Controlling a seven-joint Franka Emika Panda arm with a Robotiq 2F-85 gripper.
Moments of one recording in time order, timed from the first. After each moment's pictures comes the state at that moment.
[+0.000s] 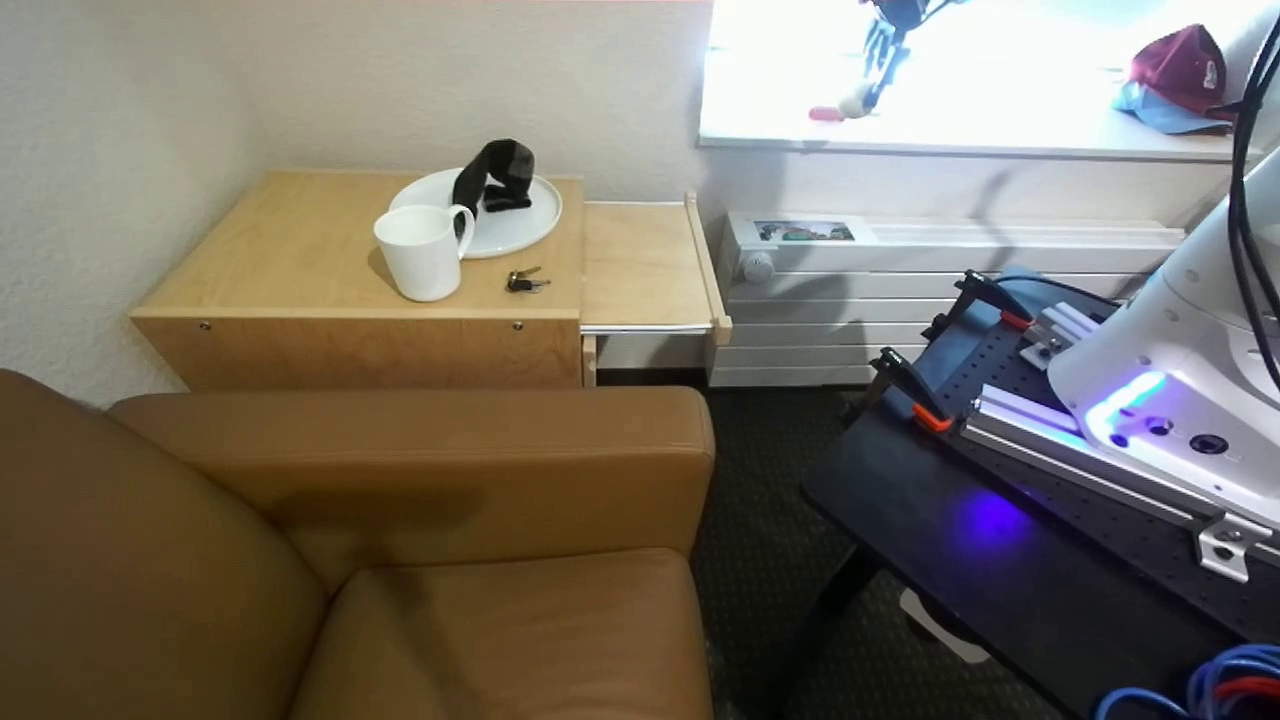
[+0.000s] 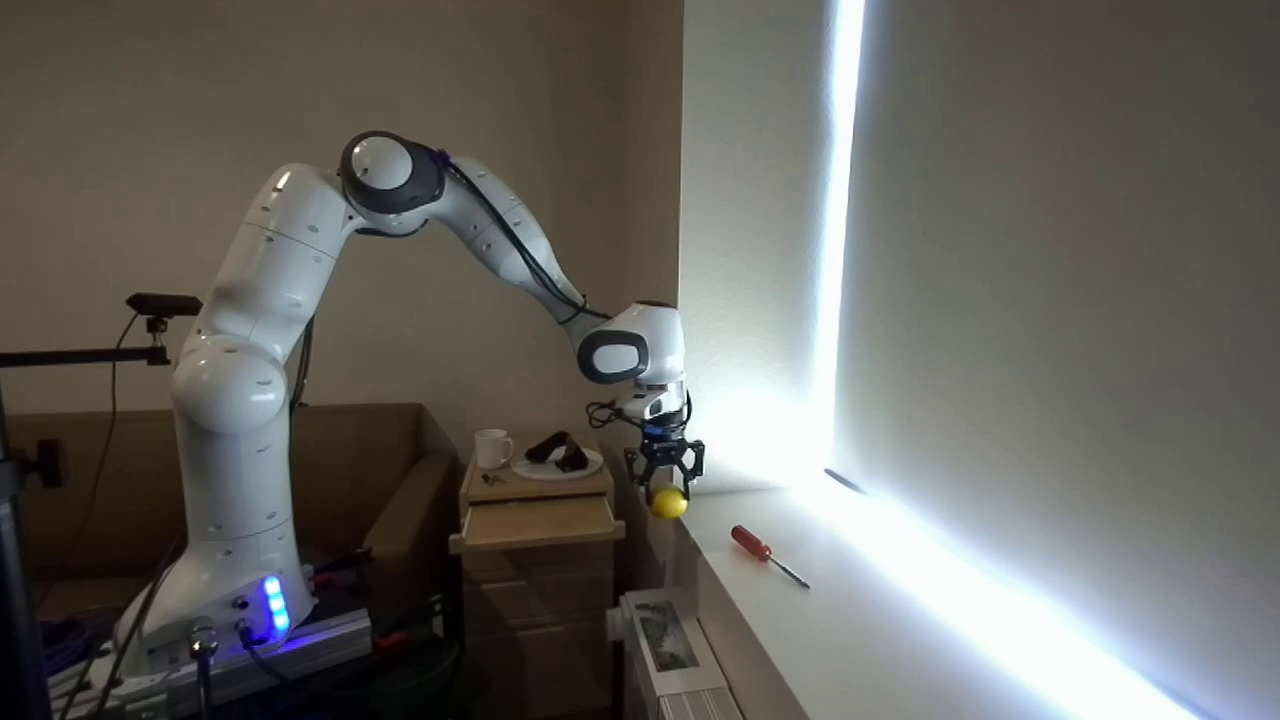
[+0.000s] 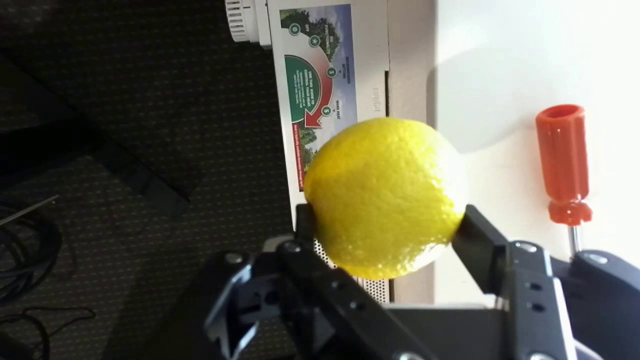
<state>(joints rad) -0.21 0.41 -0.35 -2.06 0.26 2.55 1.58</state>
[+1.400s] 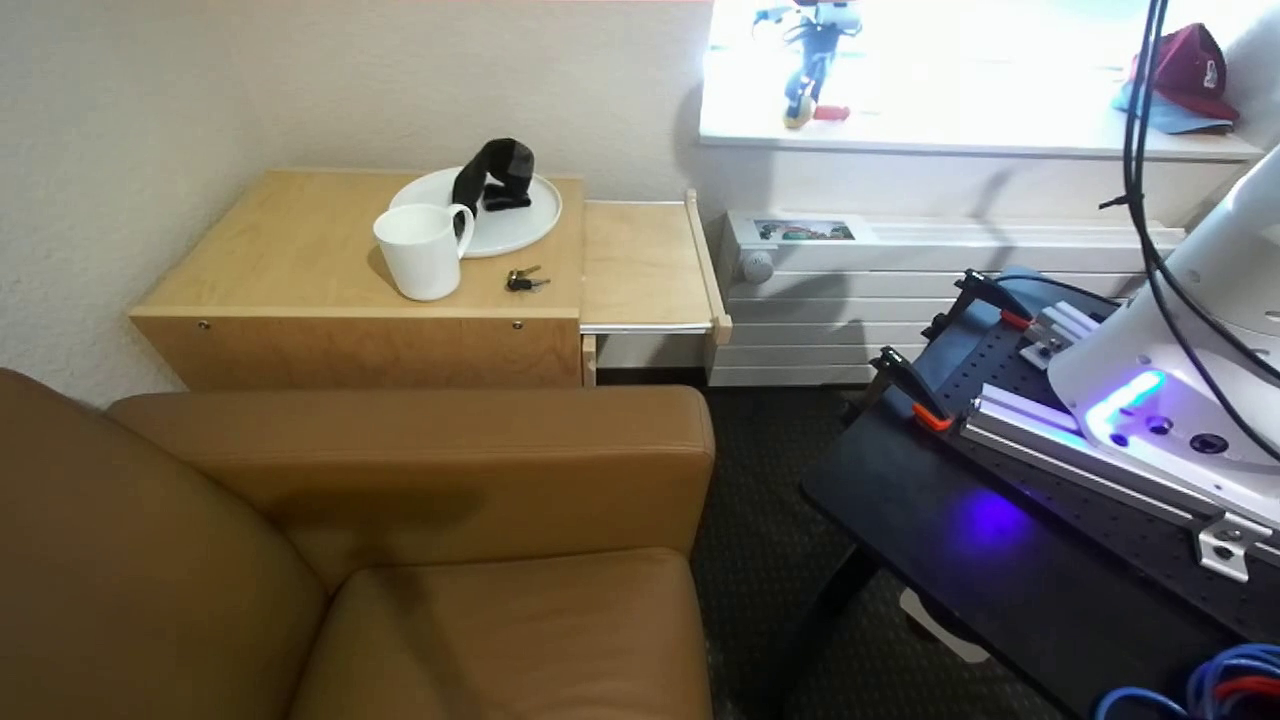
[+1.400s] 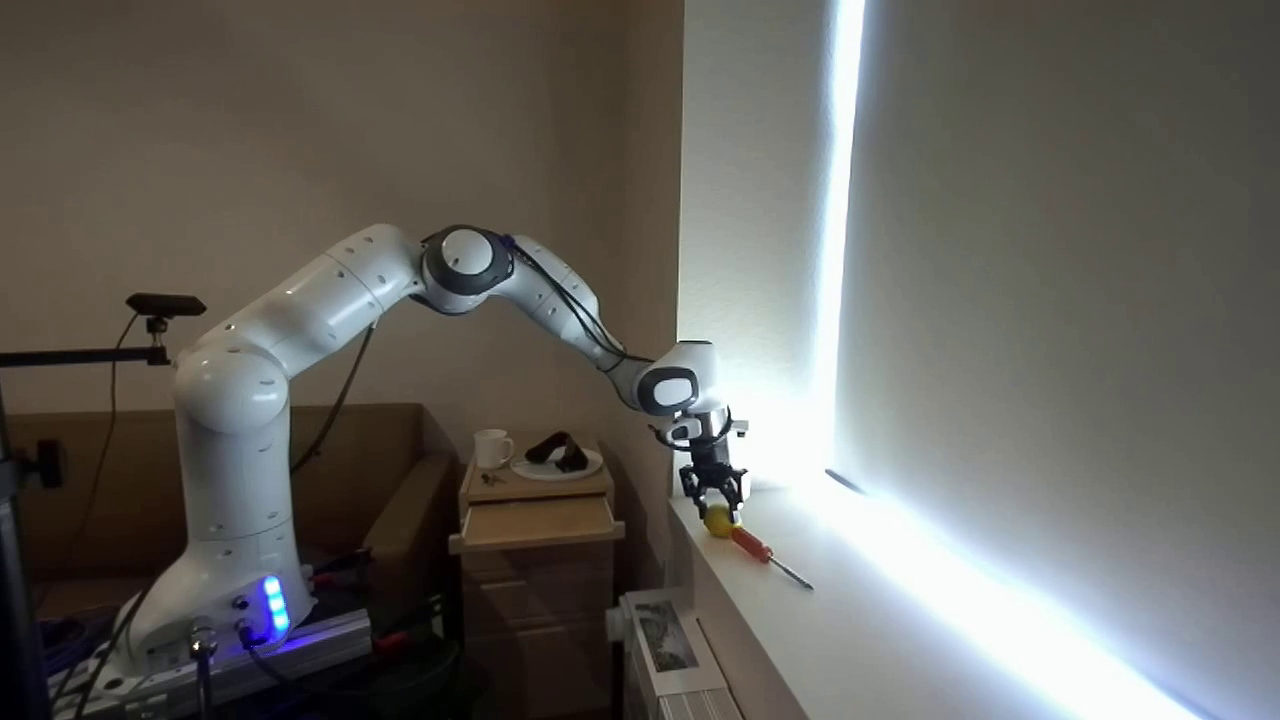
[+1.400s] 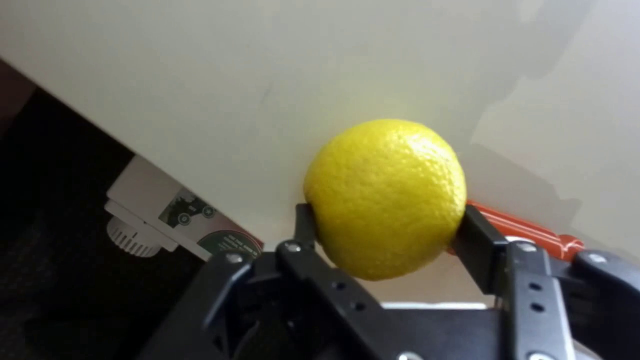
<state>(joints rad) -0.18 0.87 -0.35 -1.50 0.23 2.47 2.51</state>
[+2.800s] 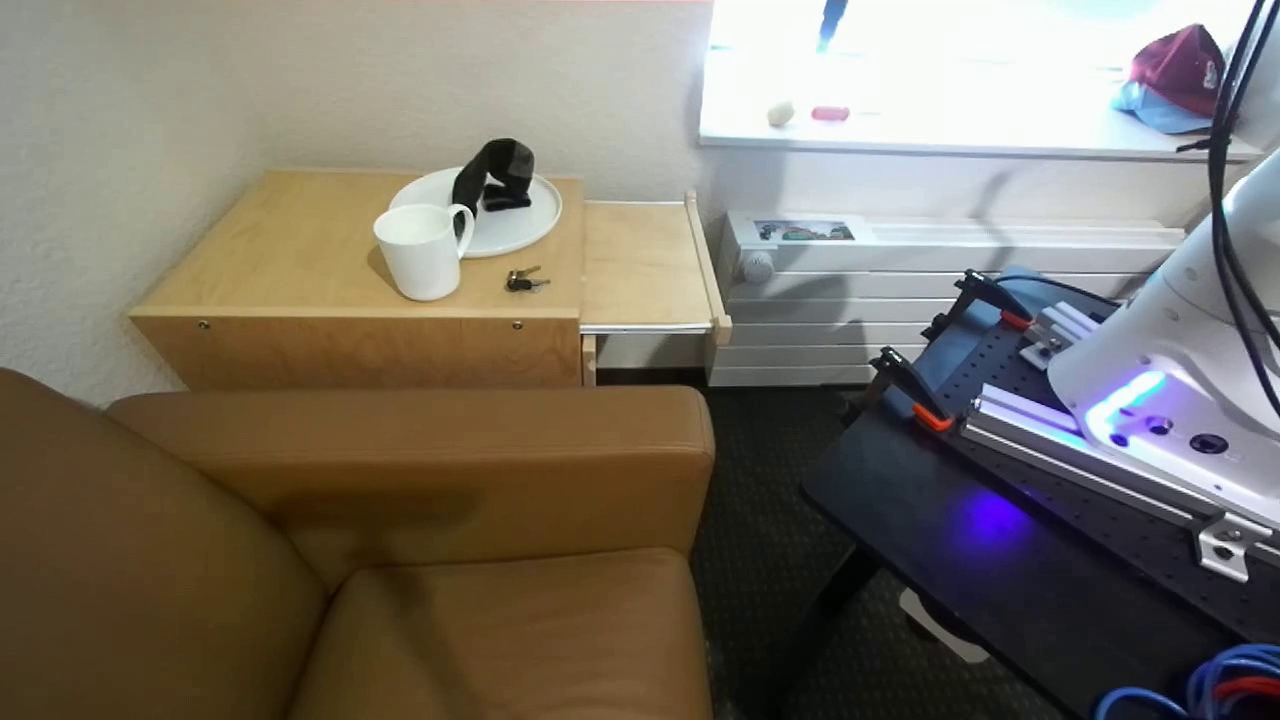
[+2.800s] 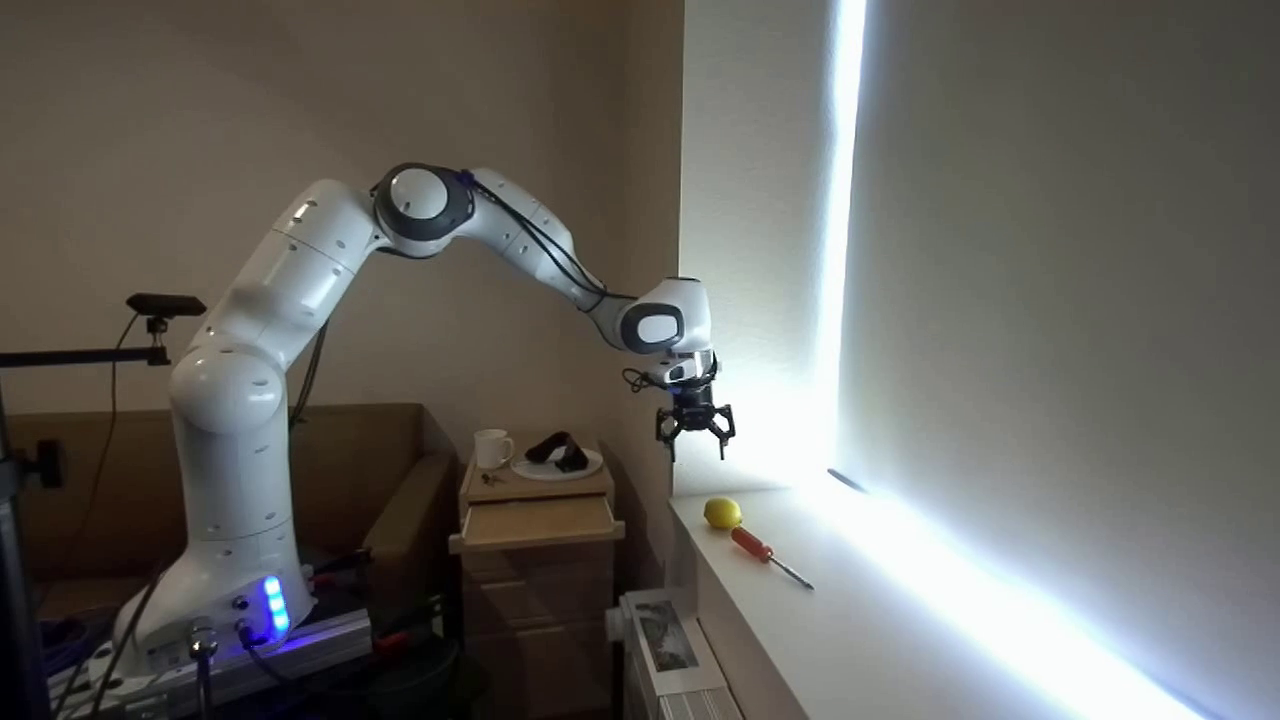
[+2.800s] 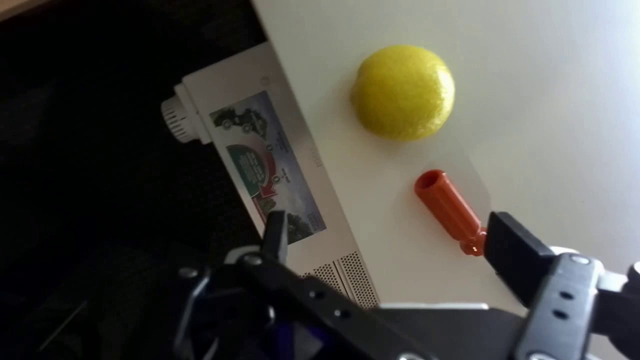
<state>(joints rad) -0.24 0.55 -0.27 -1.70 0.15 2.36 2.05</state>
